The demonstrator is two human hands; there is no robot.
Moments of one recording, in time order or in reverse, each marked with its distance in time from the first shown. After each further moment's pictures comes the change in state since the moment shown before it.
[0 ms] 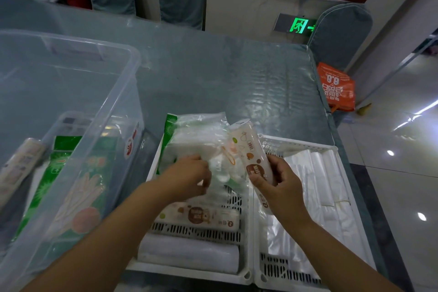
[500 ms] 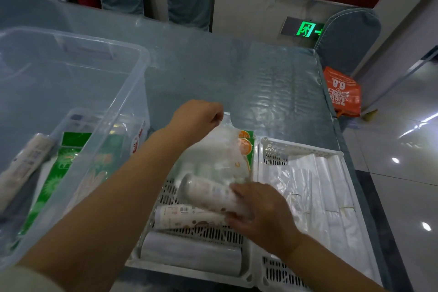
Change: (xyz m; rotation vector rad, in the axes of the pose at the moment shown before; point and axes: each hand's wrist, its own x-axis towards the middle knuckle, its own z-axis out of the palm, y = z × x) left_hand 0.048 -0.014 -0.087 -0.070 0.425 -0.180; right_hand -0.023 0.002 0.022 -0.727 -0.258 -0.661
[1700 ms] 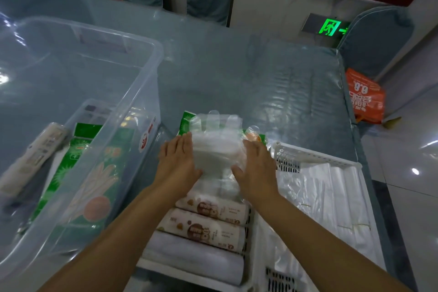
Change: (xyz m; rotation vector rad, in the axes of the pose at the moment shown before) left_hand -0.090 -0.025 0.065 0.147 -0.078 -0.401; right_hand 0.083 0.028 0.038 -0.061 -0.132 0.483
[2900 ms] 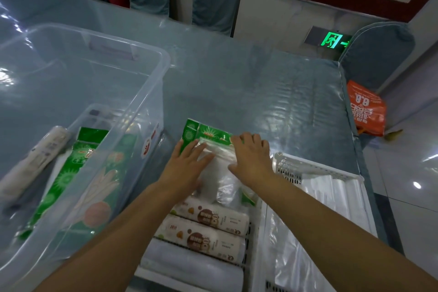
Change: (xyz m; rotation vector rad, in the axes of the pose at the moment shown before) left_hand 0.019 -0.009 0.006 0.321 -0.104 0.287; right_hand 0.058 -0.009 0.001 -0.454 -0.057 -0.264
